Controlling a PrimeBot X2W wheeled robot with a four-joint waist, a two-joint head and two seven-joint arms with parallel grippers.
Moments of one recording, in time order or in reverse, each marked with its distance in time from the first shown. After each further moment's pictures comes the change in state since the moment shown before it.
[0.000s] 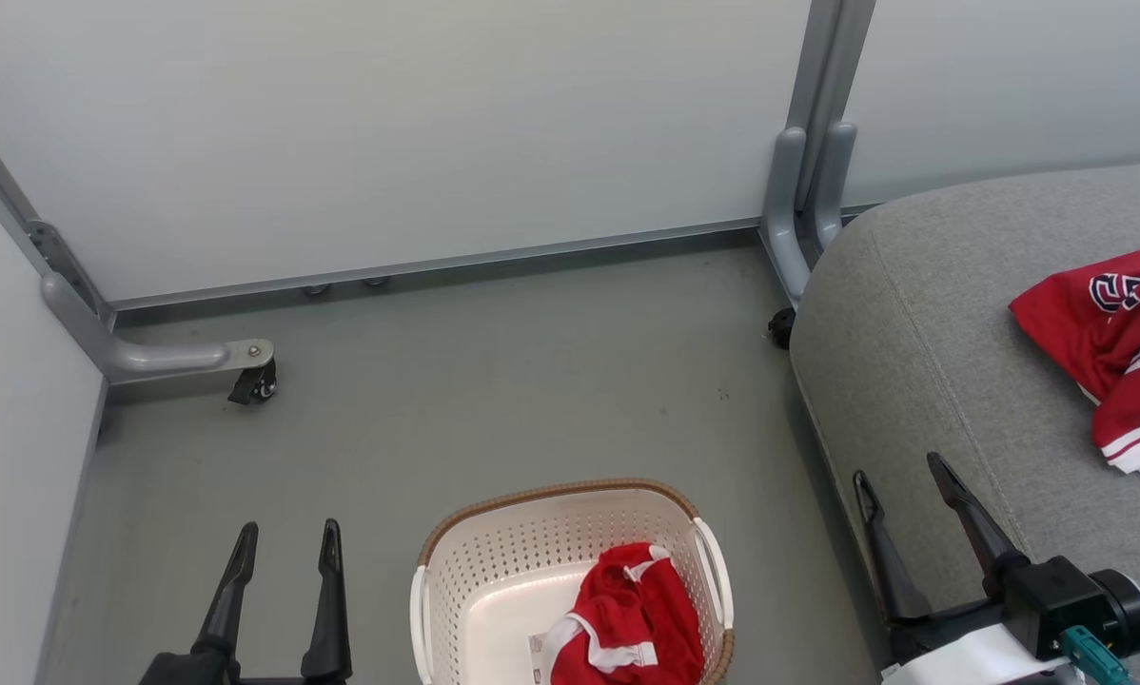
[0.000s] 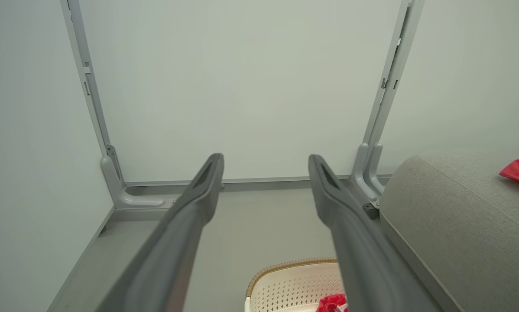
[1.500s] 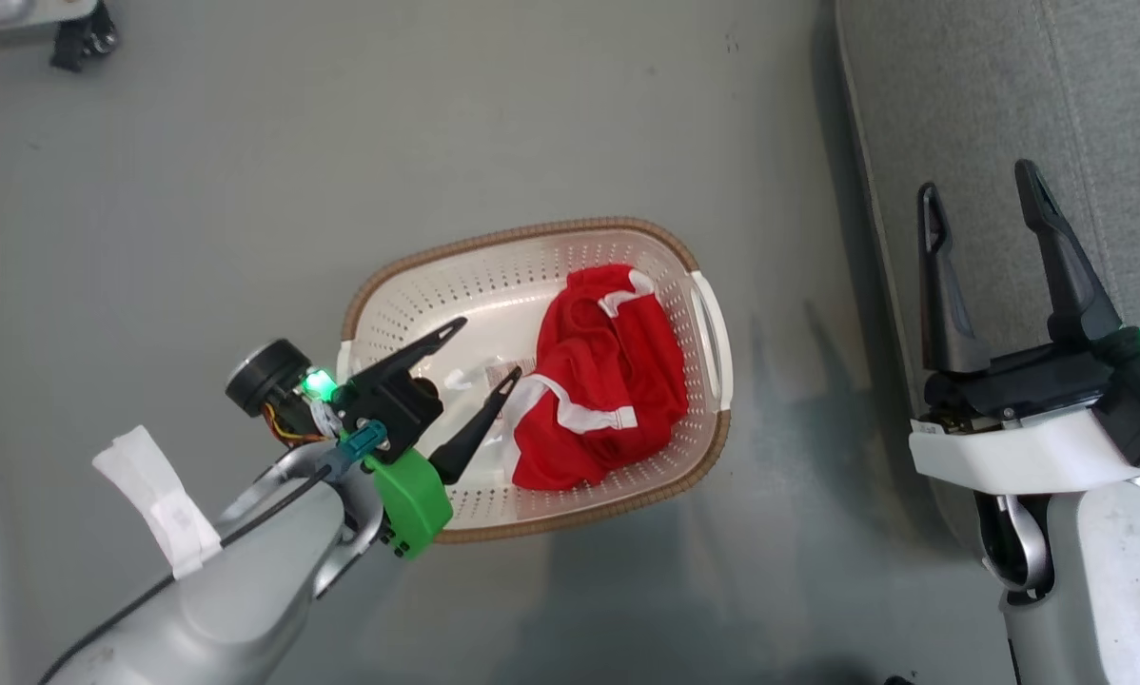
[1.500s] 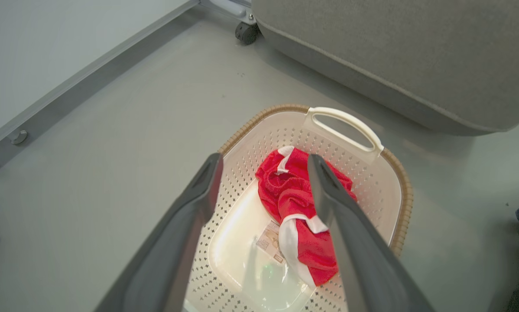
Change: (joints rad) left arm -0.836 0.308 -0.846 0.536 -0.201 -0.042 0.000; right arm -0.363 0.000 -0.050 -0.129 0.012 0.000 0.000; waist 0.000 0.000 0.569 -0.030
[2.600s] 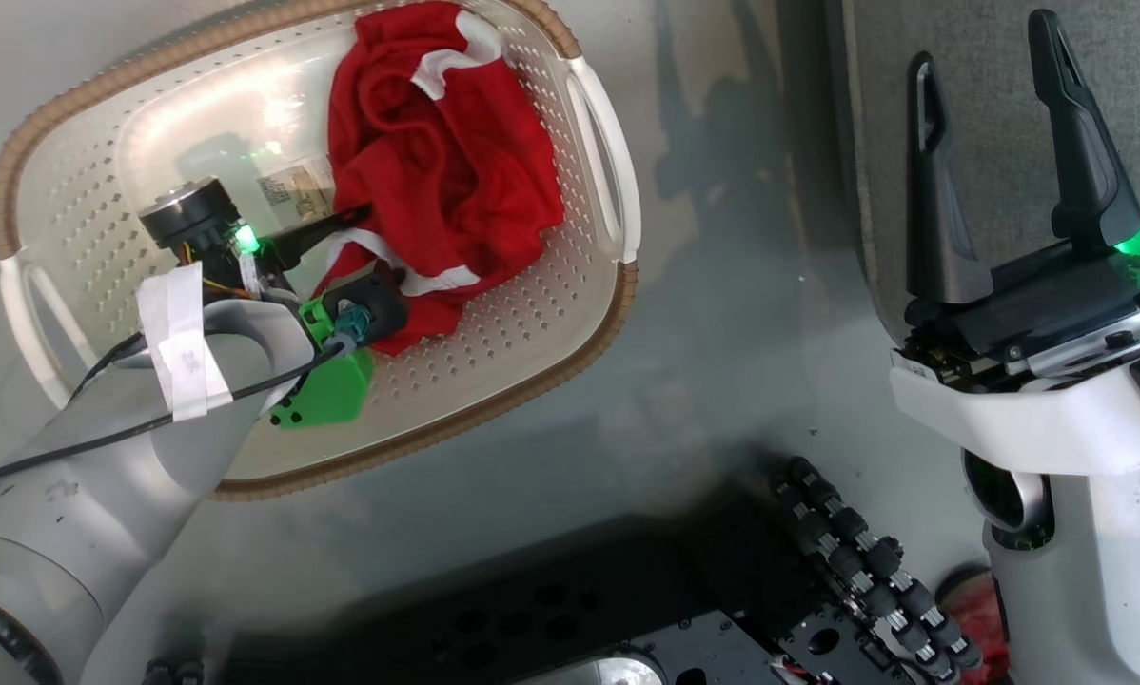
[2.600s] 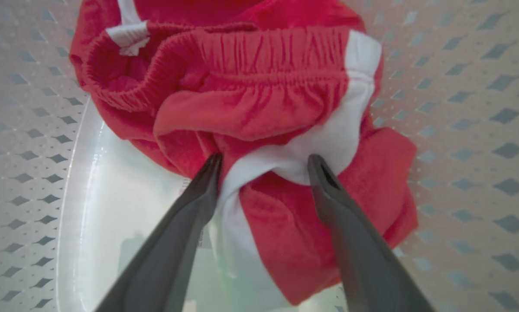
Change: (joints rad) left arm -0.434 0.005 -0.376 0.416 0.155 0.000 0.016; right arm -0.151 -0.001 0.094 -0.145 0.032 0.000 0.000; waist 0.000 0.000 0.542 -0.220
